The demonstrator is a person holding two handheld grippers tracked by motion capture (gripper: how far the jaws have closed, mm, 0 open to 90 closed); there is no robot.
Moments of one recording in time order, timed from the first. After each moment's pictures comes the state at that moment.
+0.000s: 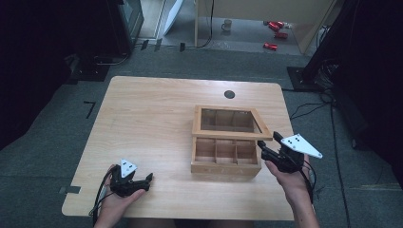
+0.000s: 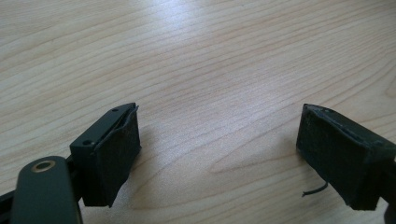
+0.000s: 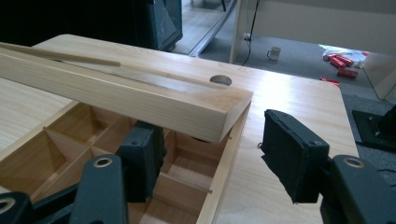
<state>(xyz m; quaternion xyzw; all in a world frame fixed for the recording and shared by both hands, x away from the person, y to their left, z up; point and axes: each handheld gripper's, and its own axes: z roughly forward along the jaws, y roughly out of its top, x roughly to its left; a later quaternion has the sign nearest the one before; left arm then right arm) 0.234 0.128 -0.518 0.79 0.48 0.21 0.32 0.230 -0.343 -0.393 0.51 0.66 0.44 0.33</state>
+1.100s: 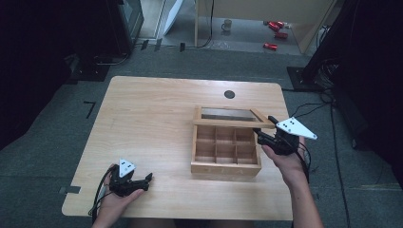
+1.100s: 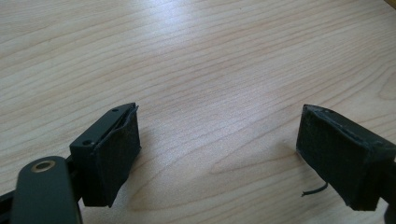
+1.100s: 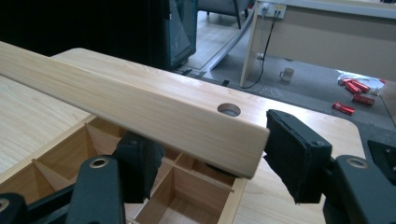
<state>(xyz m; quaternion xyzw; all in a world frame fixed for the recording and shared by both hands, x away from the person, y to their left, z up) 0.236 0.131 -0.518 0.78 0.48 0.20 0.34 0.273 -0.341 -0.383 0.47 0.67 0.47 0.33</state>
